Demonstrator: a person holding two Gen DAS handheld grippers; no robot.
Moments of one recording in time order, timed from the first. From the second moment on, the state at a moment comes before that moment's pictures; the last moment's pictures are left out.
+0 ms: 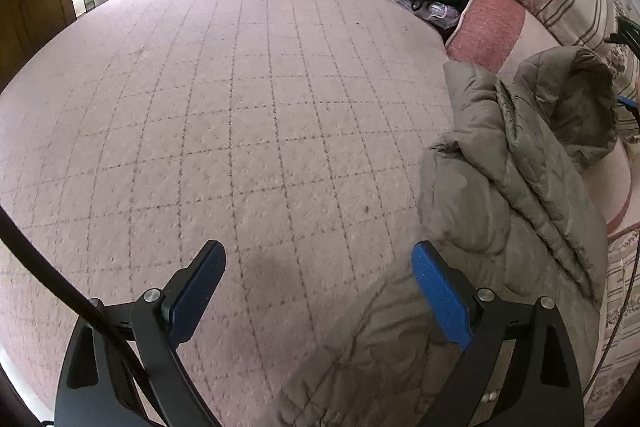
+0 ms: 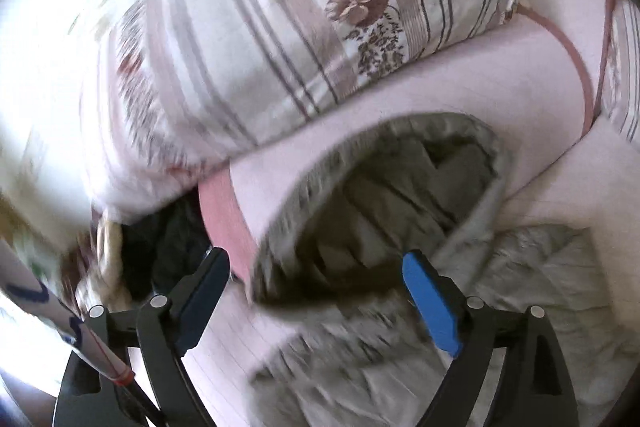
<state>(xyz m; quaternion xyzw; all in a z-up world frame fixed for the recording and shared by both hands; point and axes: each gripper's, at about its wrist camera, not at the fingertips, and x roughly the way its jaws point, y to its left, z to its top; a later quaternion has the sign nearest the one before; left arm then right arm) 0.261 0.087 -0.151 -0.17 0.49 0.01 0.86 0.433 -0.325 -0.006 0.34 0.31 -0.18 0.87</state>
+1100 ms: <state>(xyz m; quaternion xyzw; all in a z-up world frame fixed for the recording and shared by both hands) 0.237 0.116 -0.127 -0.22 0.47 -0.01 0.85 0.241 -0.249 -0.141 0.29 0.50 -0.13 0.80</state>
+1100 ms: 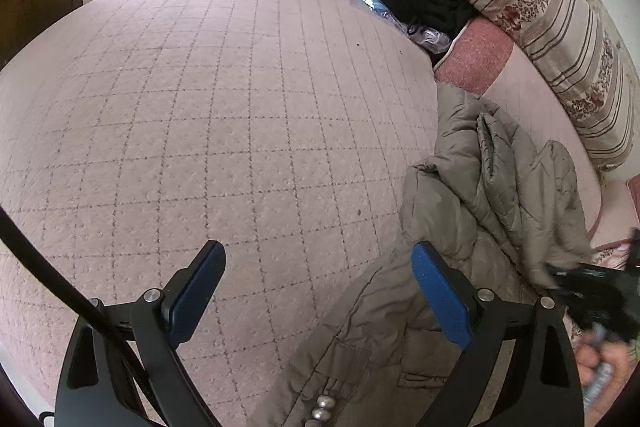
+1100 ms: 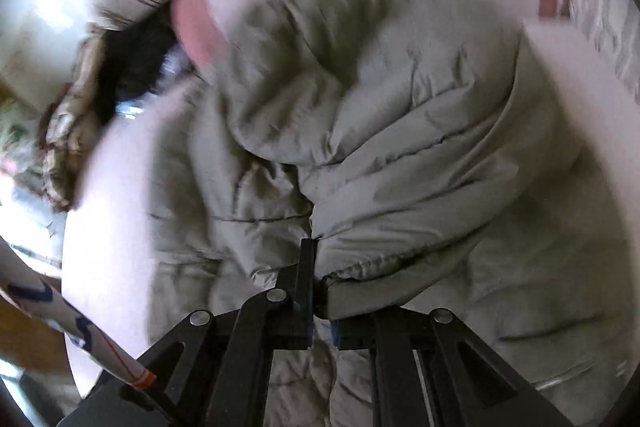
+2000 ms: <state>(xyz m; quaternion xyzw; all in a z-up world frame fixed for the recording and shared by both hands) 0.240 0.097 -0.130 -0.16 0.48 0.00 0.86 0.212 -0.262 -0.070 0.14 0.39 -0.19 0.89</state>
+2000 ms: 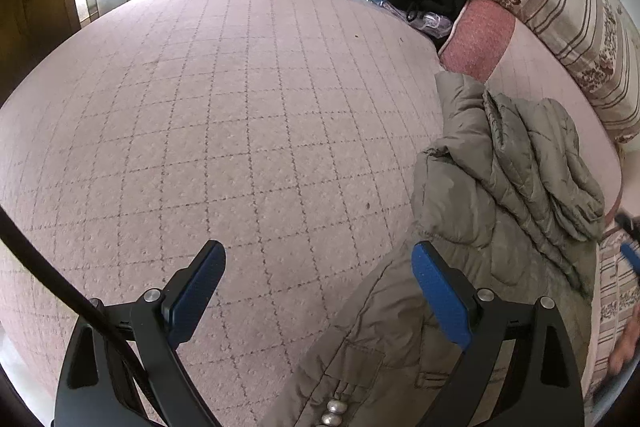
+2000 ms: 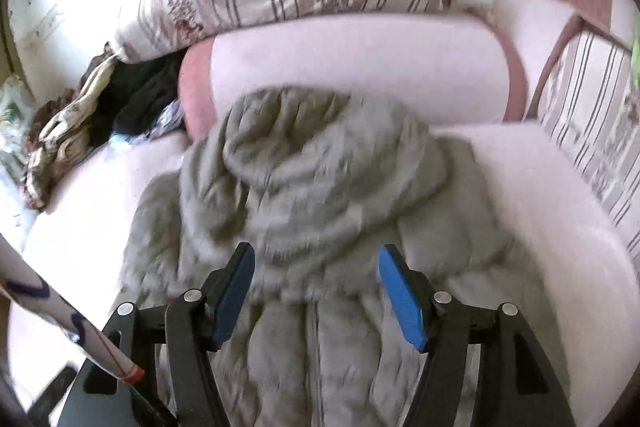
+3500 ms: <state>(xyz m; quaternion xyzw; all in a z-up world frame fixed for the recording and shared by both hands) 0.156 0.101 -0.179 -0.24 0.55 -0.21 0.77 -0.079 -0.462 -0.204 0.41 0.41 -0.14 0.80</state>
